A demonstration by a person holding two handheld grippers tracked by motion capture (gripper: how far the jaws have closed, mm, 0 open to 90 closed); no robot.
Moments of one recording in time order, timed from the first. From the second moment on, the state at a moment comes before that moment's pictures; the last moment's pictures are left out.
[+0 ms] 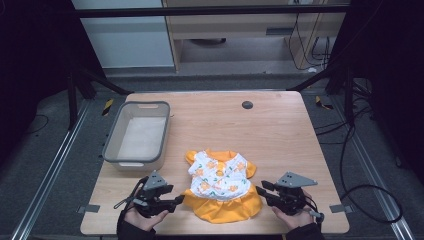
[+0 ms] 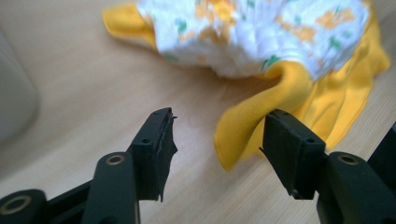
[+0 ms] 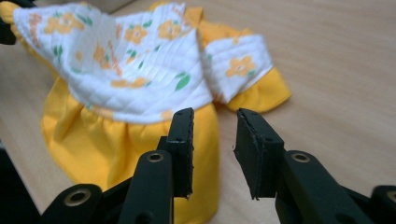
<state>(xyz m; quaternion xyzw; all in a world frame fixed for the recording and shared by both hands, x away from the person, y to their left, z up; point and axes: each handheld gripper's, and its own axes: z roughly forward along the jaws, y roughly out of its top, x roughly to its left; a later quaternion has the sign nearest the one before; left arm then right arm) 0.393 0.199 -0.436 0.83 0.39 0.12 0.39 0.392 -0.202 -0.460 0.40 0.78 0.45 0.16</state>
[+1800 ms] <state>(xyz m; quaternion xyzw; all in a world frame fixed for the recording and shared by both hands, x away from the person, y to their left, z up) 0.529 0.129 -0.479 0.84 0.39 0.20 0.31 0.512 -0.158 -0.502 0.43 0.79 0.40 0.17</state>
